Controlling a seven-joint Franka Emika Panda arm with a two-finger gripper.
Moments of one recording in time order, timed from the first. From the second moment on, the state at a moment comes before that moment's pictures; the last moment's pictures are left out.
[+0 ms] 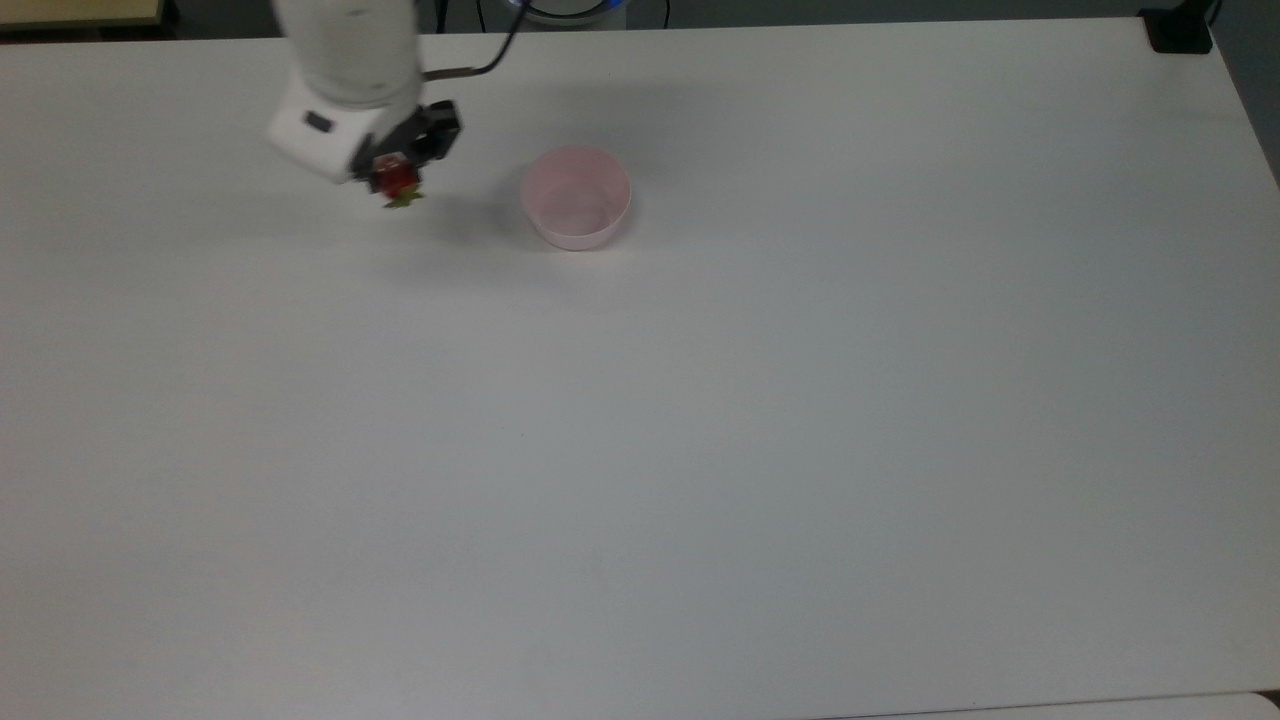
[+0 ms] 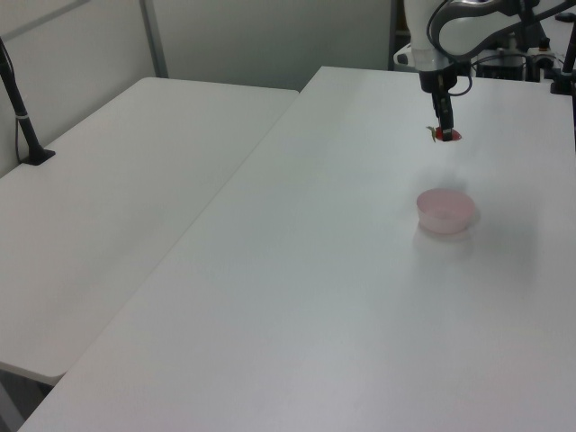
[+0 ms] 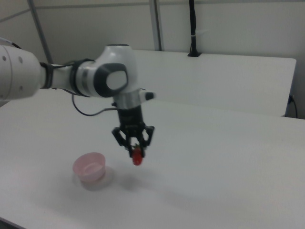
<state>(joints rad) -0.30 0.16 0.14 -1.89 -0.20 1.88 -0.45</state>
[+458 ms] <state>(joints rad) -0.35 0.31 0.05 -1.88 -0.20 2.17 -0.40</state>
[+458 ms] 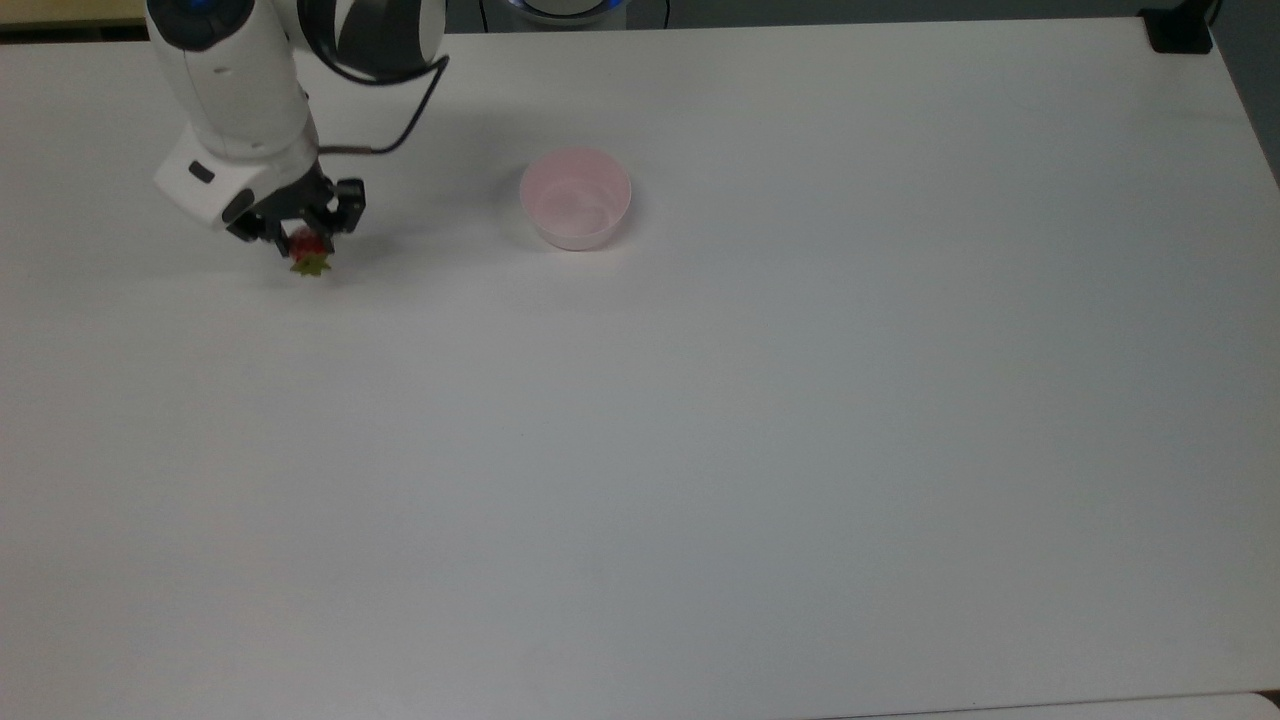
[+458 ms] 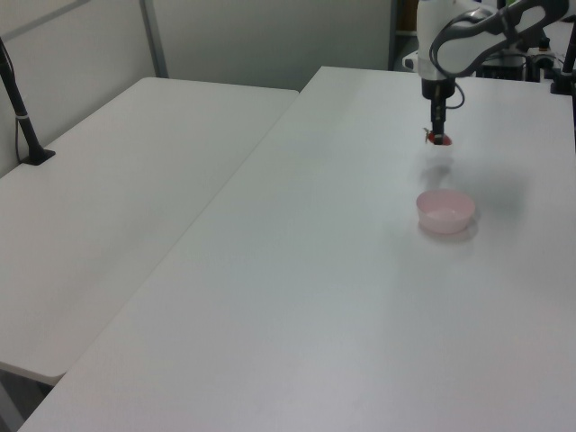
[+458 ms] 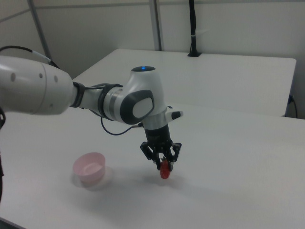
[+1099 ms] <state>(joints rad) -0.34 0.42 0.05 -1.80 -0.20 2.24 -0.26</state>
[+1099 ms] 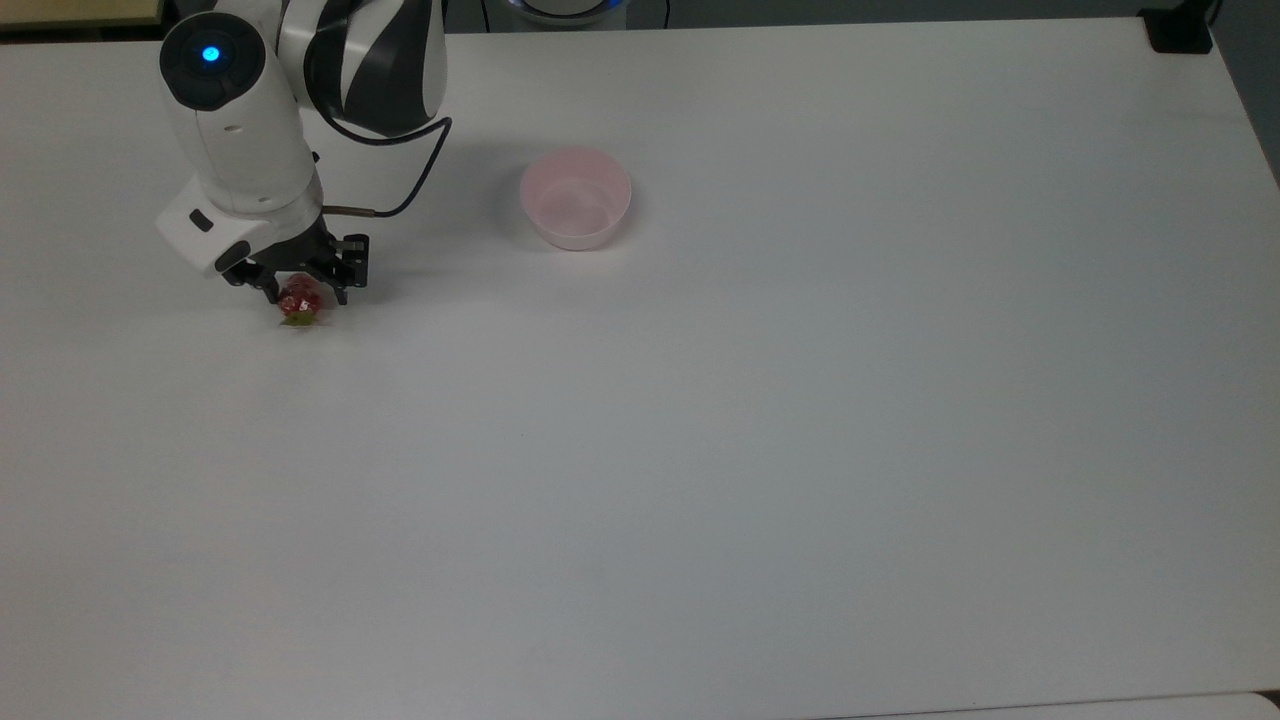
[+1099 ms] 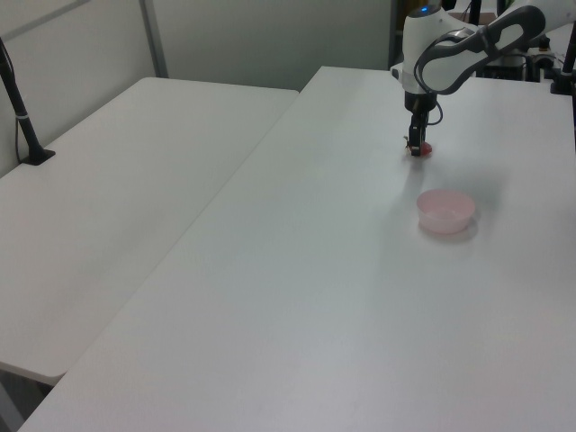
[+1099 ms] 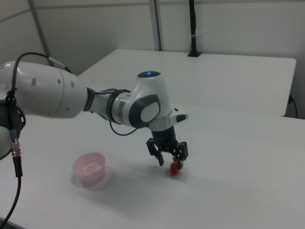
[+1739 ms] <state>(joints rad) -0.33 0.19 0.11 -1.70 -0.19 1.92 -0.05</state>
